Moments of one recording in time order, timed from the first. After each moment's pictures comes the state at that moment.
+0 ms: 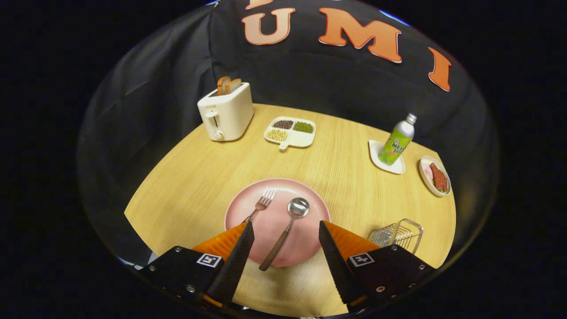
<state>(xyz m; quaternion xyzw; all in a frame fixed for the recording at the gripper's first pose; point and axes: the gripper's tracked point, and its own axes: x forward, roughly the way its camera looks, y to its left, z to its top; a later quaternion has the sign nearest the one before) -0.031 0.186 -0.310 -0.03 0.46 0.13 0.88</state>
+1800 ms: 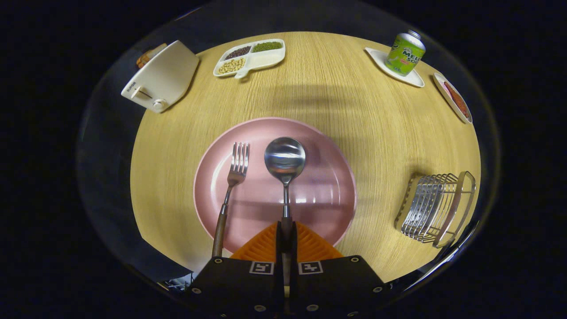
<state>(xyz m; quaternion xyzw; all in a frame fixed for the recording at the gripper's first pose) -0.036 0.189 -0.385 0.08 0.66 0.07 0.74</state>
